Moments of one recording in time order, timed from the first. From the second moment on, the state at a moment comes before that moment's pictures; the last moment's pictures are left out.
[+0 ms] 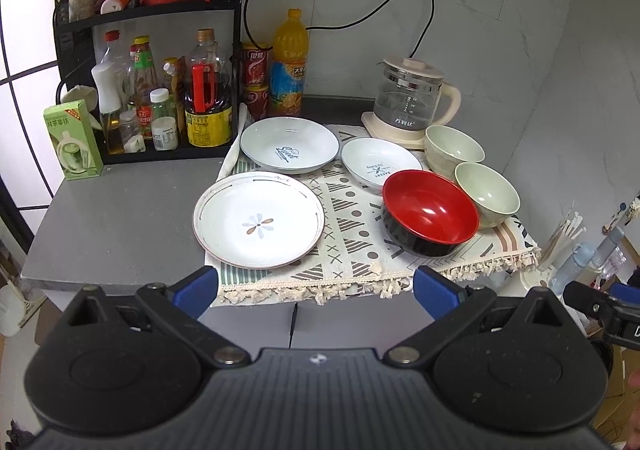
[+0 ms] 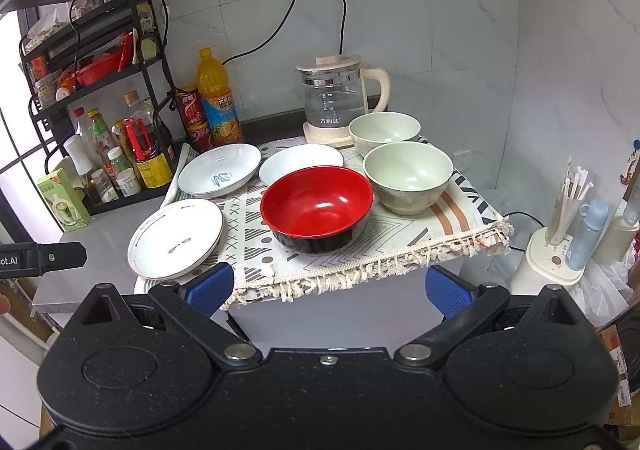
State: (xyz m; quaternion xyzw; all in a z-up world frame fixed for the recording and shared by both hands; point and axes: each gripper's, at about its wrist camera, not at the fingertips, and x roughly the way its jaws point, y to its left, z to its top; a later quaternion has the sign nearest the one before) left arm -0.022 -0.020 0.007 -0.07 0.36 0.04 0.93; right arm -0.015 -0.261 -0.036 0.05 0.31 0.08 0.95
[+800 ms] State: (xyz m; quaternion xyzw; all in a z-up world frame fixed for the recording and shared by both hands) left arm -0.007 -0.020 0.004 -0.07 0.36 0.03 0.93; right arm -0.007 -0.262 -0.039 0.04 0.31 0.08 0.94
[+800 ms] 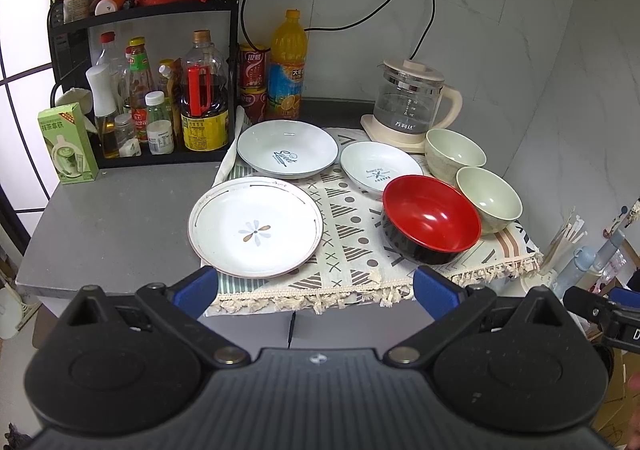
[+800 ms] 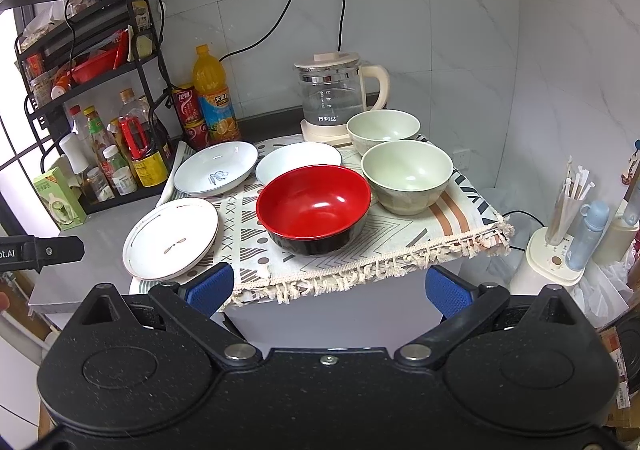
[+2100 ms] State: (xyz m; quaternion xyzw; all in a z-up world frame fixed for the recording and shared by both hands) left arm 0.143 -0.042 -0.038 -0.05 0.43 -0.03 0.90; right arm 0.089 -0.276 -0.068 0.08 0.35 0.02 0.93
